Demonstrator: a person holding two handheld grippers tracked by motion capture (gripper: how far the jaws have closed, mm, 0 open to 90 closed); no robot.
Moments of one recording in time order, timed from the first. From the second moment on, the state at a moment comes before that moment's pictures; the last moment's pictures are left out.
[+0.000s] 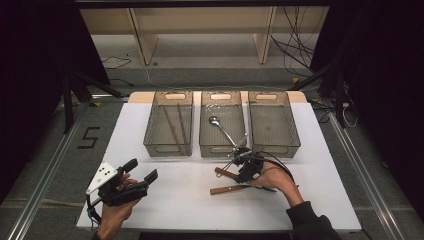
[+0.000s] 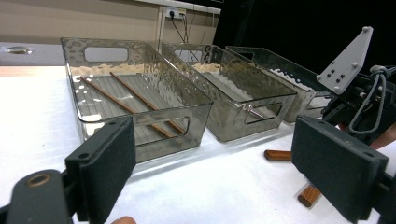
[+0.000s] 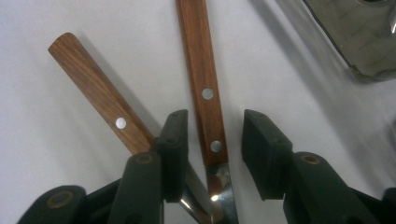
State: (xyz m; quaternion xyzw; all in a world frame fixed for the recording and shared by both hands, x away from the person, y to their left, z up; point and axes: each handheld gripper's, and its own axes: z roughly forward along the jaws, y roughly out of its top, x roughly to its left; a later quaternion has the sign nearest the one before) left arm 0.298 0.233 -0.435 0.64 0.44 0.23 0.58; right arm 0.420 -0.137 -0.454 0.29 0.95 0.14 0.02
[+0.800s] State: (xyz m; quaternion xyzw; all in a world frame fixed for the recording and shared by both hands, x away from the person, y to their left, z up) left arm 0.298 0.233 -0.435 0.64 0.44 0.23 0.58; right arm 0.417 -0.127 -0.458 0.26 0.96 0.10 0.04
